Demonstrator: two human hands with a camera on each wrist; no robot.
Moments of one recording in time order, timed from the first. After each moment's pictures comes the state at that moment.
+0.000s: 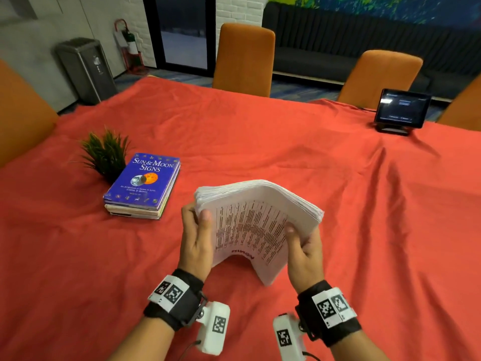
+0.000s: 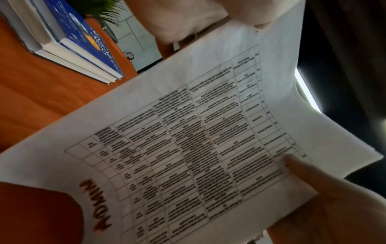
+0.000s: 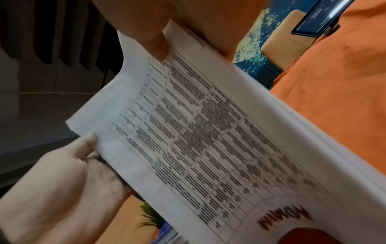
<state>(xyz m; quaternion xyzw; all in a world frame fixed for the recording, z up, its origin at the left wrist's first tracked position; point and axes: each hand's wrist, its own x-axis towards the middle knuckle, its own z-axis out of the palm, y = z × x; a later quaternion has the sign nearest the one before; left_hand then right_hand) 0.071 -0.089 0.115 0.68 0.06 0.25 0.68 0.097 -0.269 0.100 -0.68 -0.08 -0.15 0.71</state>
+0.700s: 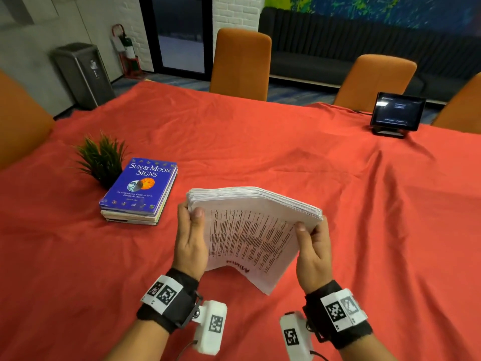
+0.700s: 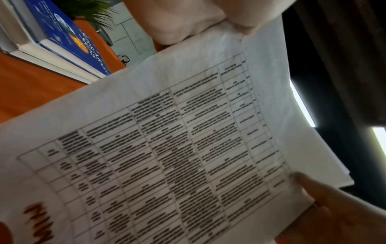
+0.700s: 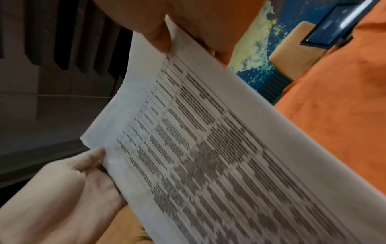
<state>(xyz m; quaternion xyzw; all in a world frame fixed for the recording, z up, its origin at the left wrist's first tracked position) 0.076 -0.087 0.136 0.70 0.06 0.27 0.66 0.103 -0.280 0.120 -0.69 -0.09 -0.16 0.70</state>
